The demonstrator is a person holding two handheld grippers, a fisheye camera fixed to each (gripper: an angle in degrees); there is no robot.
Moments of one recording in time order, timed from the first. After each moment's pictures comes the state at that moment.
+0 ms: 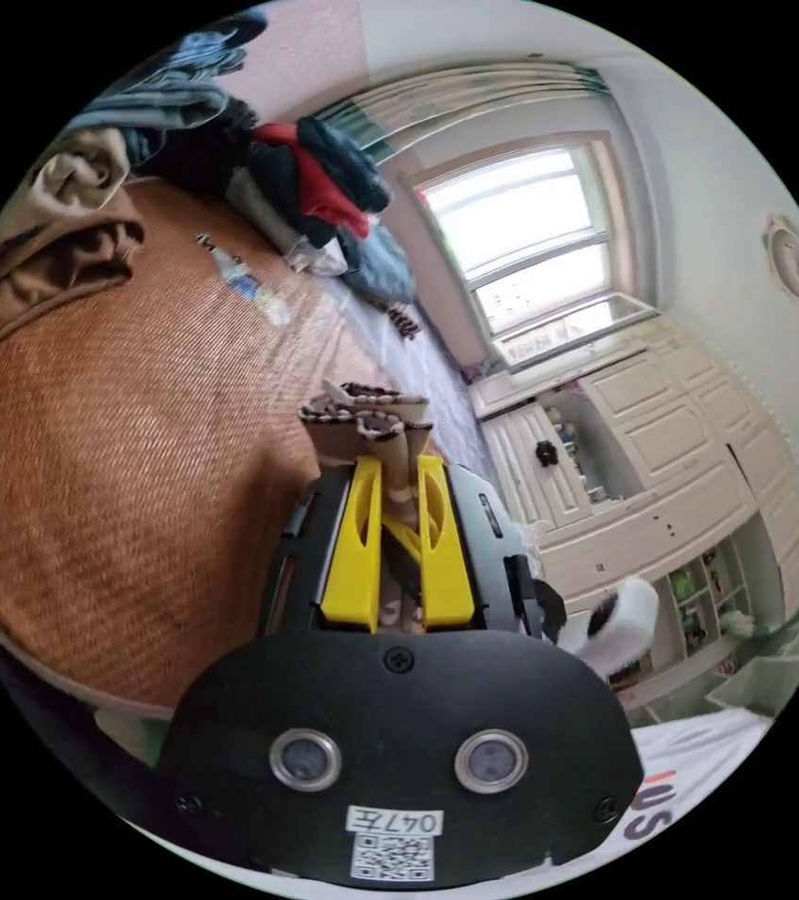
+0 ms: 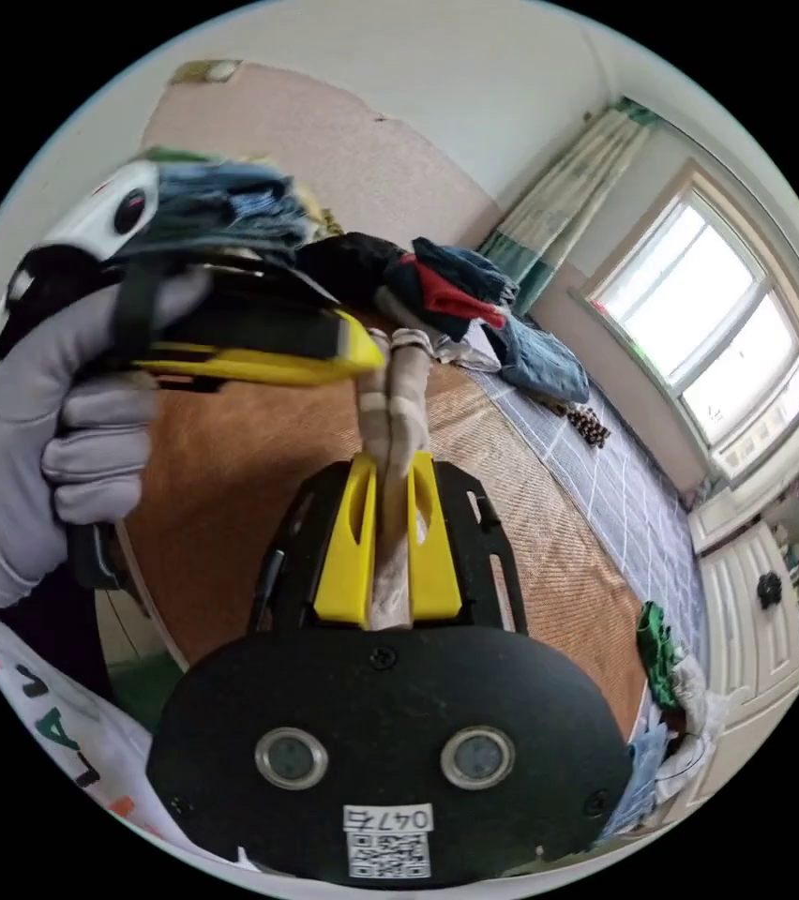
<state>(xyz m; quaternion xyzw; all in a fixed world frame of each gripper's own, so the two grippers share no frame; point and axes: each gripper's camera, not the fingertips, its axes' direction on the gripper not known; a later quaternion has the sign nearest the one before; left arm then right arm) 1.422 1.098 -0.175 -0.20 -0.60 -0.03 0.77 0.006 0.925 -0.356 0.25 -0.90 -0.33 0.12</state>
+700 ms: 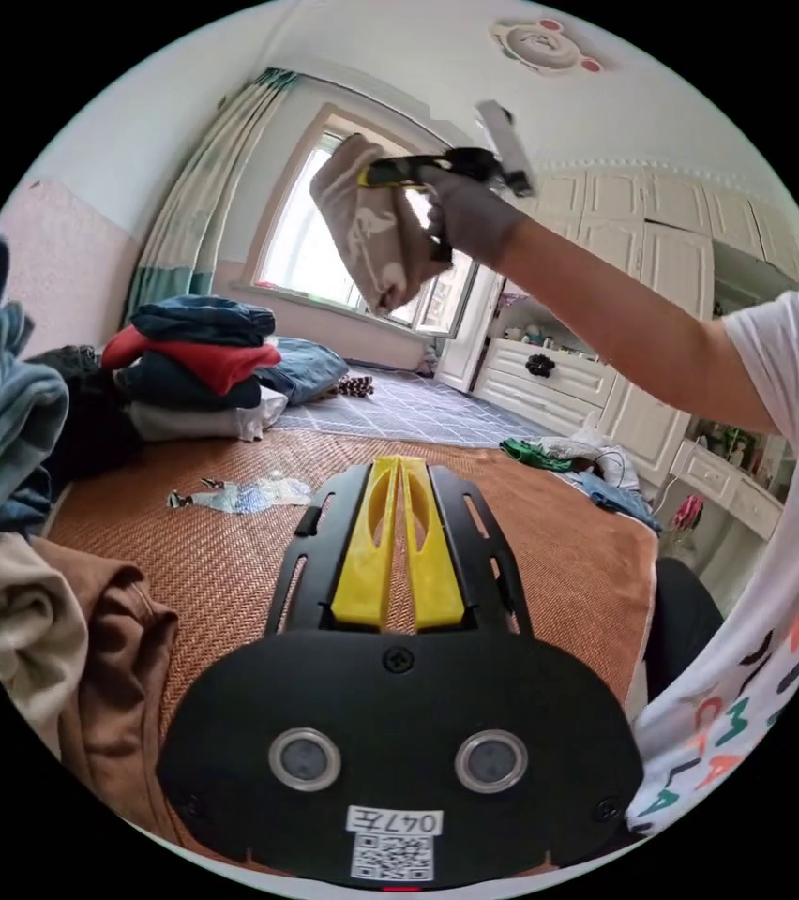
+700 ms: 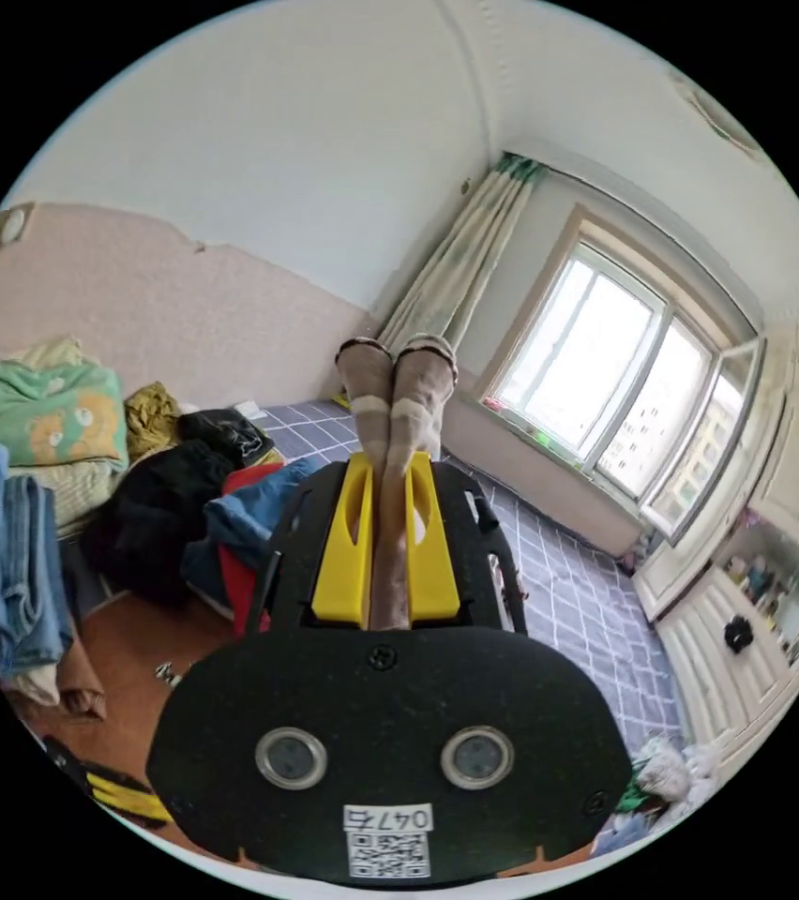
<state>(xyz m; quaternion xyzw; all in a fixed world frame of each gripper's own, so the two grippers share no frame) 1.386 0.900 -0.129 -0.40 -0.51 0.27 0.71 -0.068 0.652 -0.557 0.21 -0.94 -0.14 0.23</state>
